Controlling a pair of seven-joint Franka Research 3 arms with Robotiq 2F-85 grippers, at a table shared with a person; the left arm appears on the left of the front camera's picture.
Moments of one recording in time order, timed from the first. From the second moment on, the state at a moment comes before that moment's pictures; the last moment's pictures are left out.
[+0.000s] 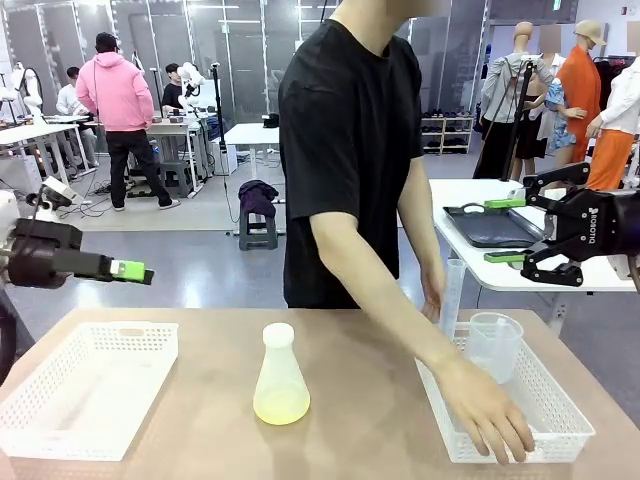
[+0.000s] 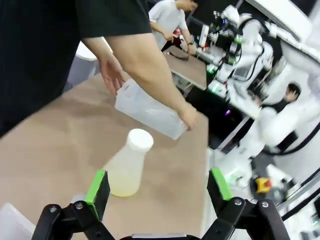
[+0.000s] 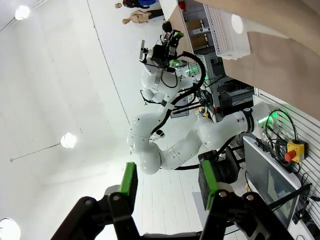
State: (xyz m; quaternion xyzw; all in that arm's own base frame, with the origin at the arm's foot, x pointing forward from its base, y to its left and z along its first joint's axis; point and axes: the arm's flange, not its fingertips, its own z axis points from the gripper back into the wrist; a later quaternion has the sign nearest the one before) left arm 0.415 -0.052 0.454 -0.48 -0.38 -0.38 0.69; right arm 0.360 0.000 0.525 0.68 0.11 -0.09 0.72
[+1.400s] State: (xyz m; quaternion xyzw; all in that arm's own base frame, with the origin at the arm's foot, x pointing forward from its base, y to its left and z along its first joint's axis) left arm 0.393 -0.105 0.392 -0.34 -0.43 -0.63 0.55; right arm 0.360 0.000 0.525 0.68 0.11 -0.09 0.72
